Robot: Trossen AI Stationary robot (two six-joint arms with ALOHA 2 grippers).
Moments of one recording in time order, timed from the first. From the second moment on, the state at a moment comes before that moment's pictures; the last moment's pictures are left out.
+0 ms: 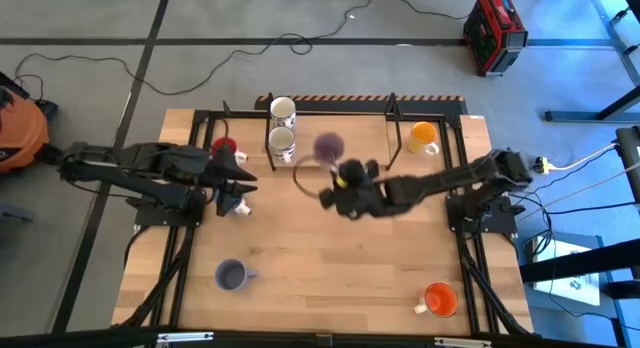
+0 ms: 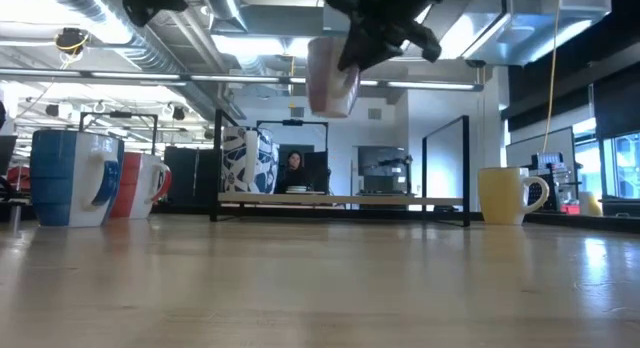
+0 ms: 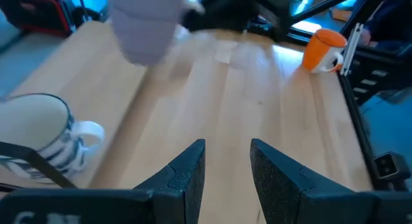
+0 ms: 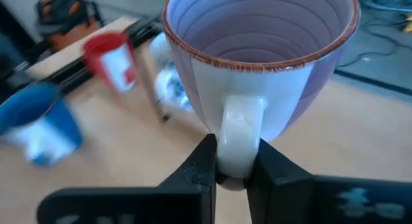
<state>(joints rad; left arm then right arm) -0.11 0.73 0.89 -0.65 -0.18 -0.29 0.18 1.69 1.33 -0.43 0.86 0.82</state>
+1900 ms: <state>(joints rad) -0.11 0.69 0.89 -0.66 -0.28 -0.19 -0.29 2.12 1.59 -0.19 0.55 0.67</state>
